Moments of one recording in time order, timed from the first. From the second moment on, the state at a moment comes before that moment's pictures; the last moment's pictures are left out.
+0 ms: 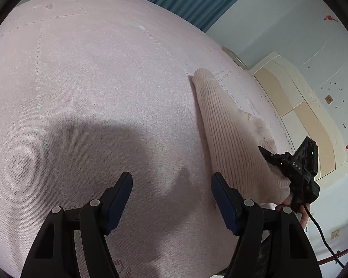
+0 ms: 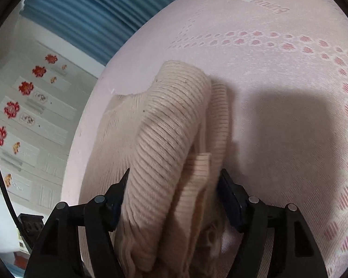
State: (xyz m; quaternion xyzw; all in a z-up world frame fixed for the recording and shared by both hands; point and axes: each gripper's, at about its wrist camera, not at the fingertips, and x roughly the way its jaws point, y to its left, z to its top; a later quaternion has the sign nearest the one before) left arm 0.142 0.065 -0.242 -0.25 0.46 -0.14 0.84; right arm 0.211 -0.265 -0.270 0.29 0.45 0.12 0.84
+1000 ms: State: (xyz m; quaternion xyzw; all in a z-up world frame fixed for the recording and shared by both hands) left arm 0.129 0.149 -0.234 -0.33 0.37 -0.08 0.86; right arm 0.198 -0.157 -0.092 0.24 0.40 0.06 0.88
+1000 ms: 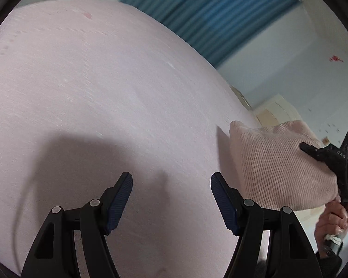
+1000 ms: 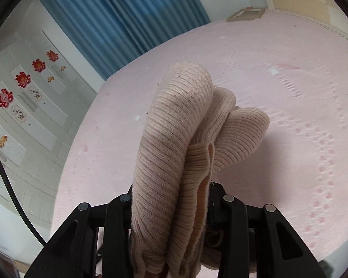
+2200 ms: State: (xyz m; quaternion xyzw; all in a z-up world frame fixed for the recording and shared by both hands) left arm 0.237 0.073 -0.166 -0.15 0.35 -0.11 0.92; right arm 0.298 -0.176 -0.186 0.13 0.41 0.11 0.90
